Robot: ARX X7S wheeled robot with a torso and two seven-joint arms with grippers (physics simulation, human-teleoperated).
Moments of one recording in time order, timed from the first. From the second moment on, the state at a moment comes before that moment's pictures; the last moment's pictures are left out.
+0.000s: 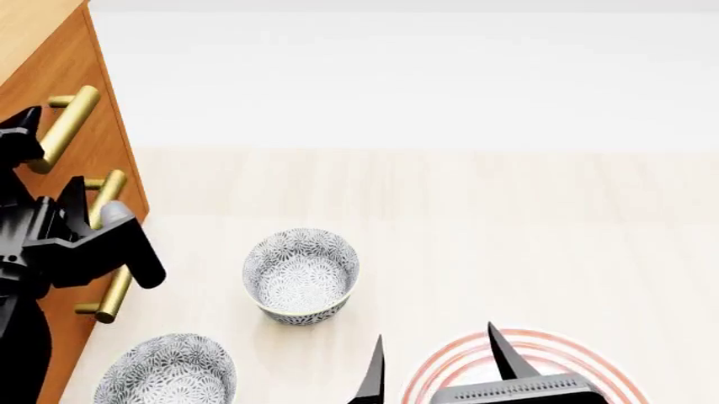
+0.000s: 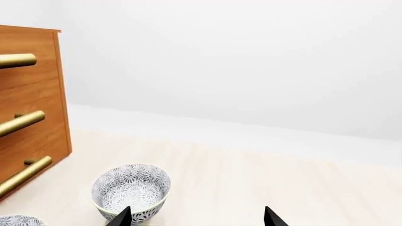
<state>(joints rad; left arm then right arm) -0.98 -0.47 0.99 -0.49 0.49 -0.56 -0.23 0.10 0.32 -0.29 -0.64 0.31 0.60 0.34</state>
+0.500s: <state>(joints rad) -0.99 -0.45 1.01 -0.54 0.51 -0.58 -0.26 0.10 0.33 -0.30 -0.63 0.32 0.59 0.35</state>
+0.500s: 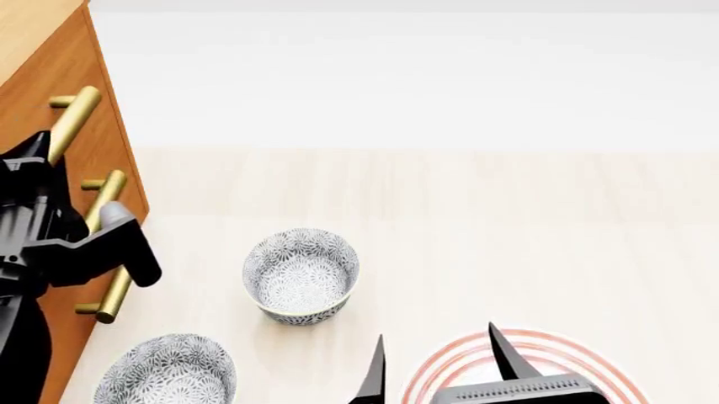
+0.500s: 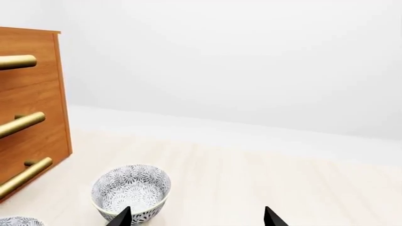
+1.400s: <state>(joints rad) -1.00 -0.38 1.06 -0.36 0.49 -0.68 -0.13 0.10 0.33 -0.31 -0.61 0.33 0.57 0.36</state>
